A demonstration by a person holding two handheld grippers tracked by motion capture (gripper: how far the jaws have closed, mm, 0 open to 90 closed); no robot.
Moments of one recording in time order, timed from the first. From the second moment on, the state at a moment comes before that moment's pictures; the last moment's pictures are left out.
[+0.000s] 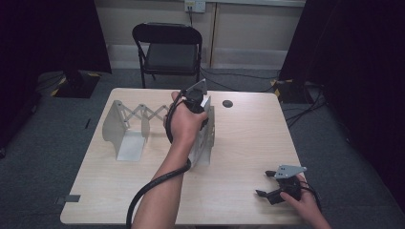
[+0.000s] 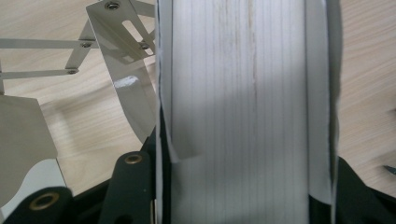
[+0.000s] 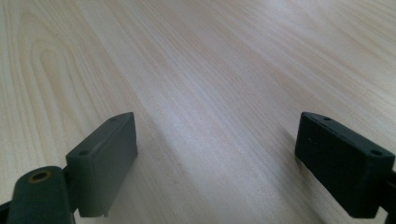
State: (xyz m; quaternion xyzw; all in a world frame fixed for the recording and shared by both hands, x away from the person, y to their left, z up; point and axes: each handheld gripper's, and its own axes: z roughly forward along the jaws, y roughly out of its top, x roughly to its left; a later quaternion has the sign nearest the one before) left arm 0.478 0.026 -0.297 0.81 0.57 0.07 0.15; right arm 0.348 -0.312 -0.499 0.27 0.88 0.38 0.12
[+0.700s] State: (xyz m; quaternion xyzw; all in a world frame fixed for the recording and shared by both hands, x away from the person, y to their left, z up) left arm 0.484 0.025 -0.302 0.80 0.58 0.07 0.15; right arm 0.348 -0.312 -0.499 0.27 0.88 0.38 0.12
